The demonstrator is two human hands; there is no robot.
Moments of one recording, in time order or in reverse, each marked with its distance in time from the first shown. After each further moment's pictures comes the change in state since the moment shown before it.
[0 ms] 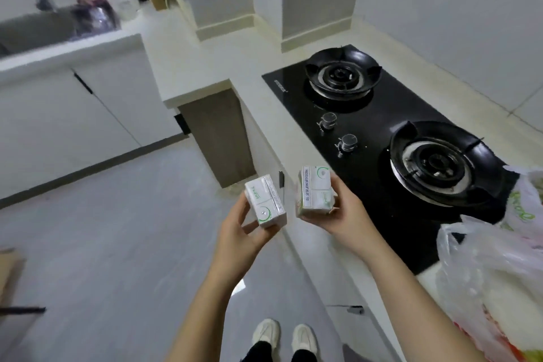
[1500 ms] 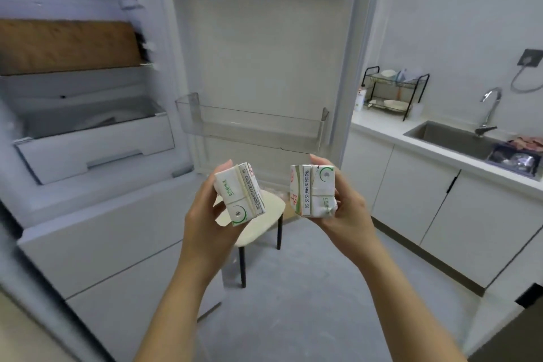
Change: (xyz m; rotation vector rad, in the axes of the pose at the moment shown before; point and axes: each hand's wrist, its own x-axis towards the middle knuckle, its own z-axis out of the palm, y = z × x) left_hand -0.424 0.068 -0.330 0.344 1.533 0.249; right_hand -0.177 -0.251 0.465 0.154 -1.123 -0.854
